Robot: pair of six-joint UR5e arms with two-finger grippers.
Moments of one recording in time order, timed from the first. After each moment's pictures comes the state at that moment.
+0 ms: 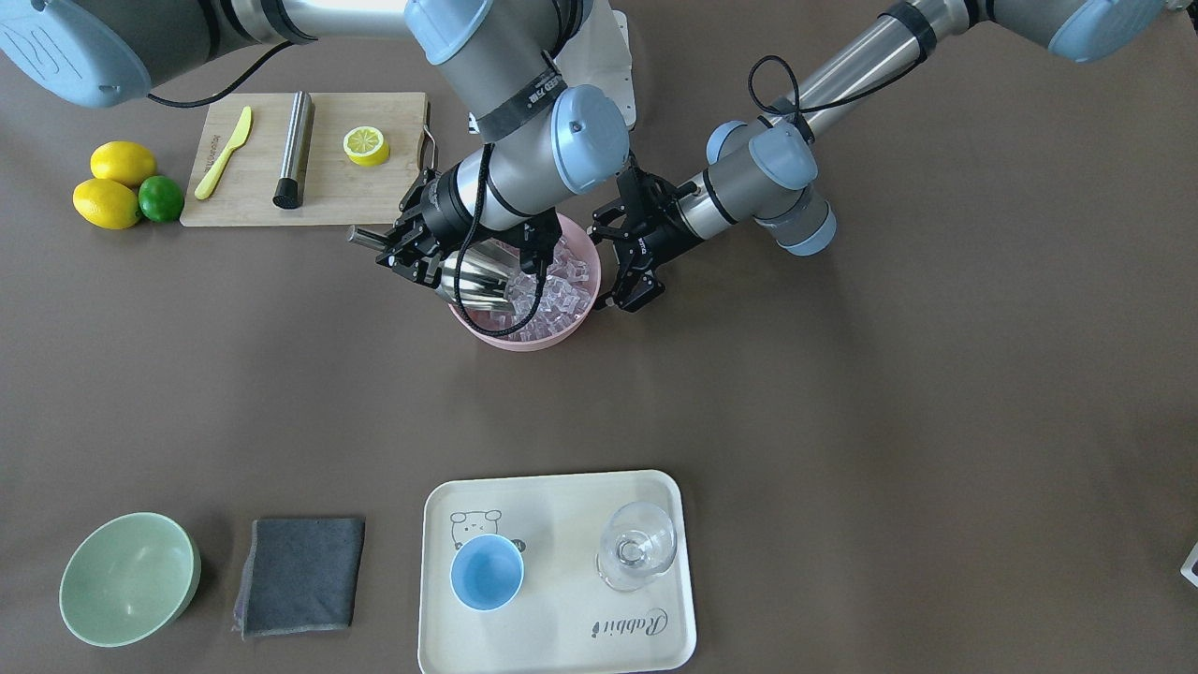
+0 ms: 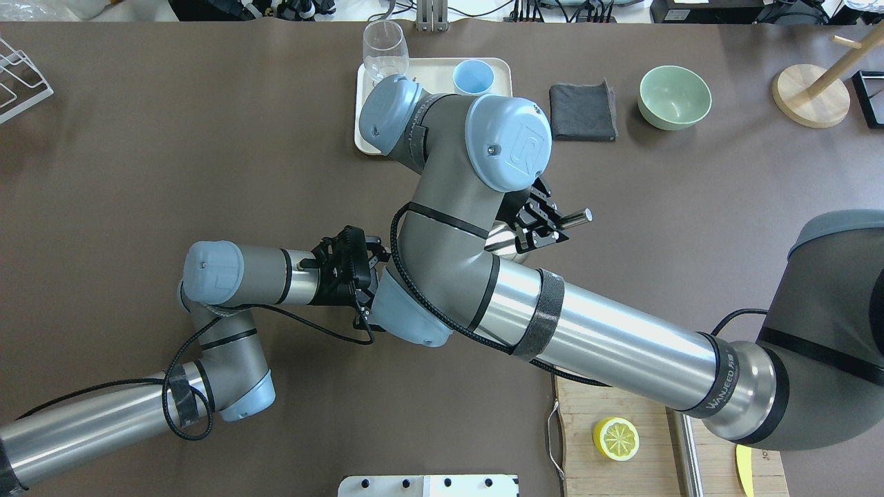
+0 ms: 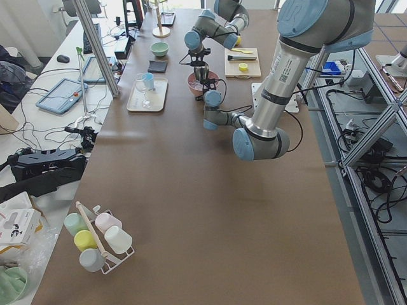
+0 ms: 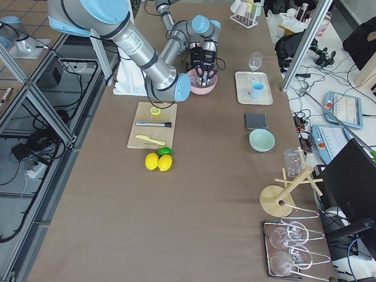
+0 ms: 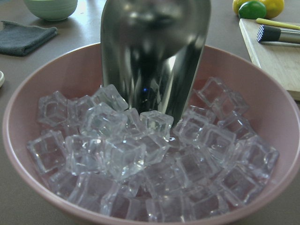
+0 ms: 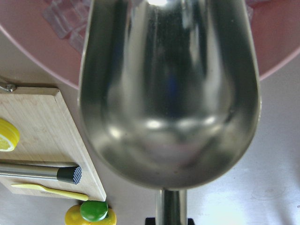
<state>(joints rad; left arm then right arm) -0.46 -2.13 -1.24 -3.02 -1.88 -0.17 0.55 -0.53 1.45 -2.55 1.67 -0.59</state>
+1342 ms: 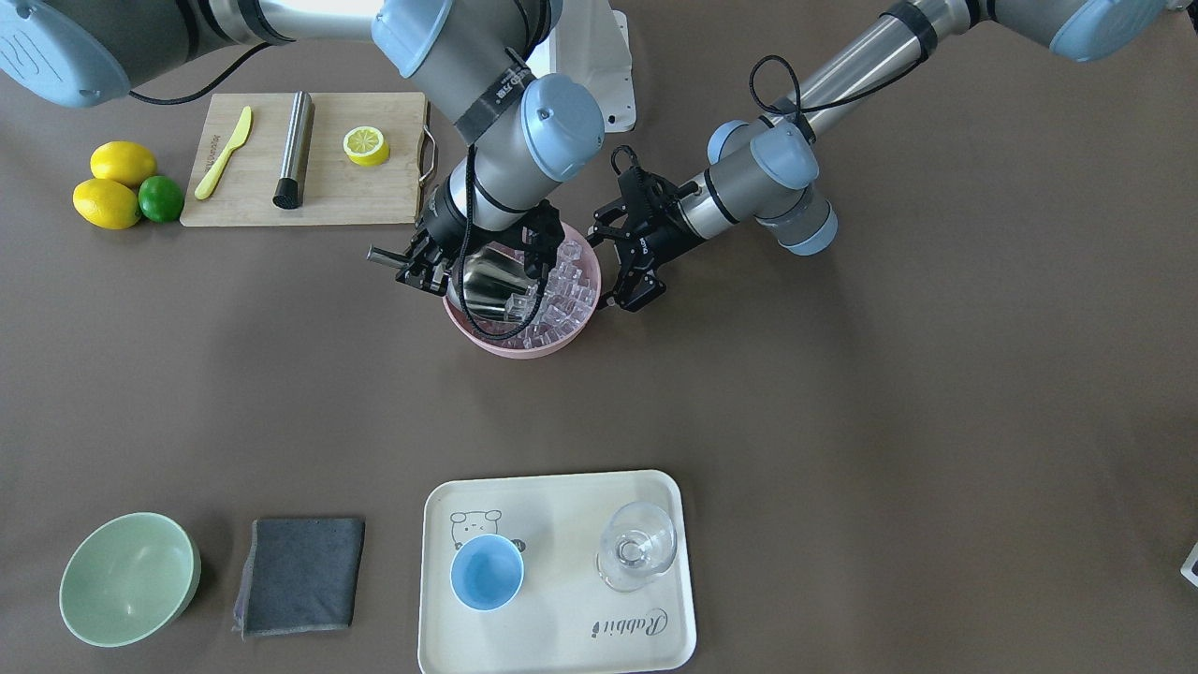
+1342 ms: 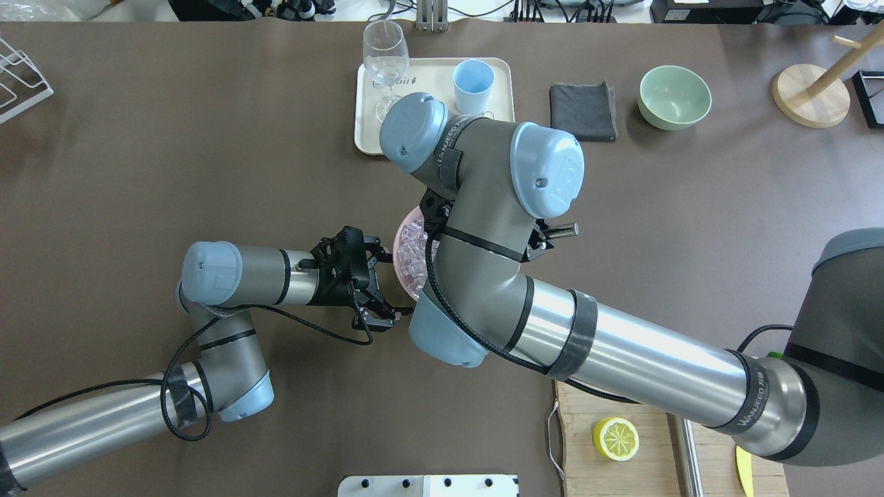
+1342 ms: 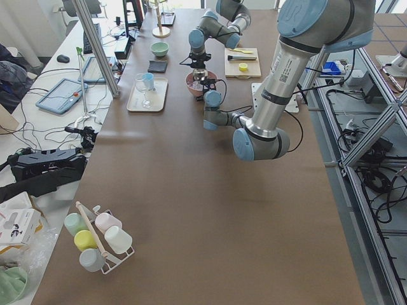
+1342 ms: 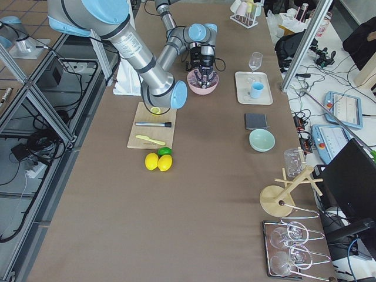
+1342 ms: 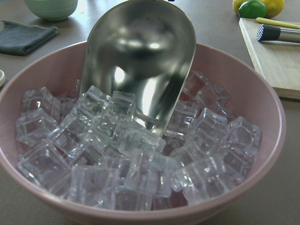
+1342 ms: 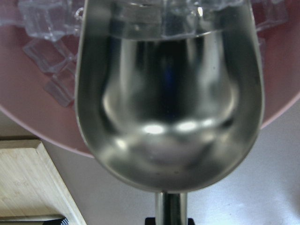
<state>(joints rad) -0.46 -2.13 -1.24 -3.02 -1.88 -0.17 0.54 -0.62 1.53 -2.37 1.69 -0.48</state>
